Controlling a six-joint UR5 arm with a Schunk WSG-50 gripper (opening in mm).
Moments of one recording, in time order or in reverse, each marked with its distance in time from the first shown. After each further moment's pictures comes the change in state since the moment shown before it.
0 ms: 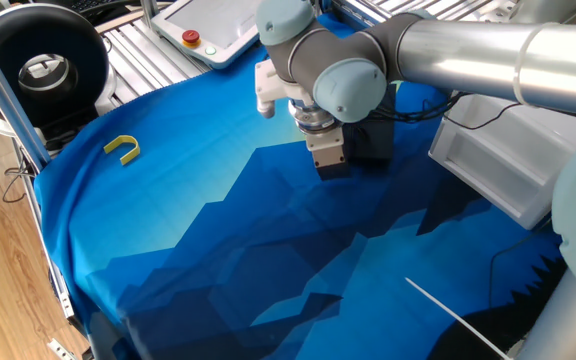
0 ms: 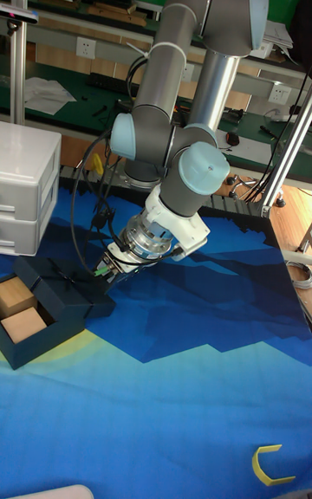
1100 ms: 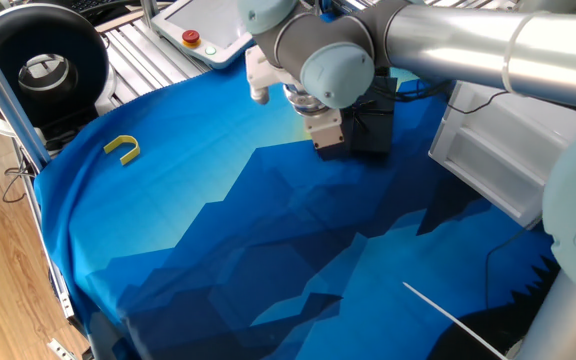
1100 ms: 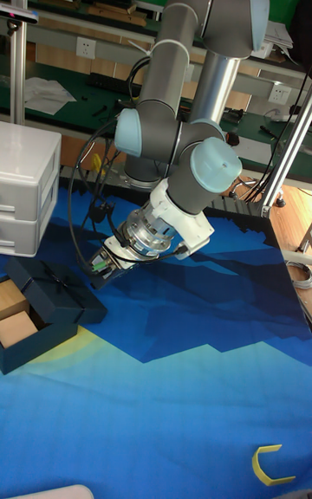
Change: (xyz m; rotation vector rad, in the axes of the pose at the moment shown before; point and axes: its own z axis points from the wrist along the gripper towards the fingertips) arm 0.008 -0.025 -0.018 0.027 0.052 -0.016
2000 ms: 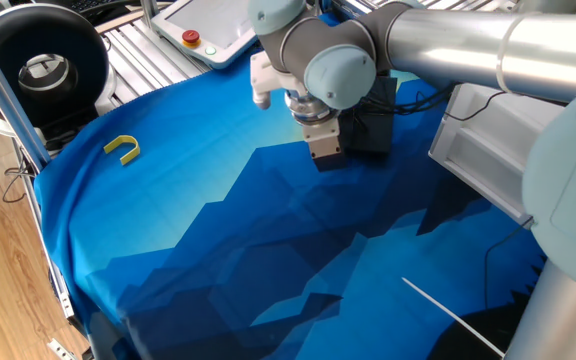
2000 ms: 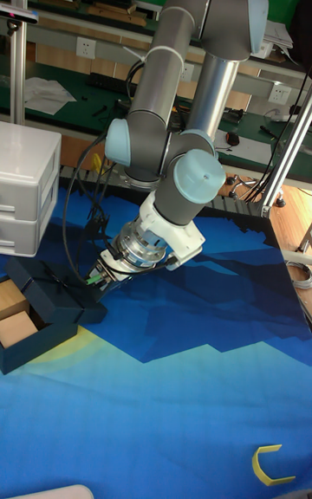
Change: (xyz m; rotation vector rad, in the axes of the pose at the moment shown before) arm -0.013 0.004 0.027 -0.021 -0.044 0.013
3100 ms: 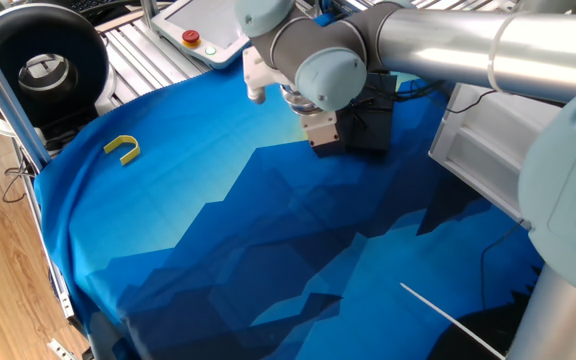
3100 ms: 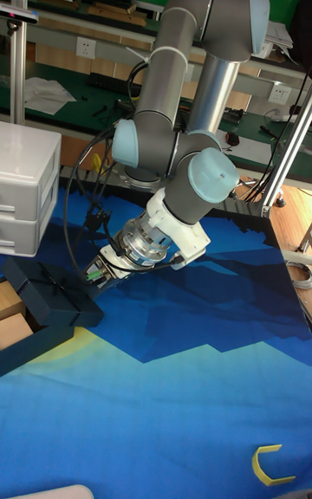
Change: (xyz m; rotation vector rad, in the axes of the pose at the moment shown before) arm 0.009 -0.031 -0.021 0.094 0.065 -0.006
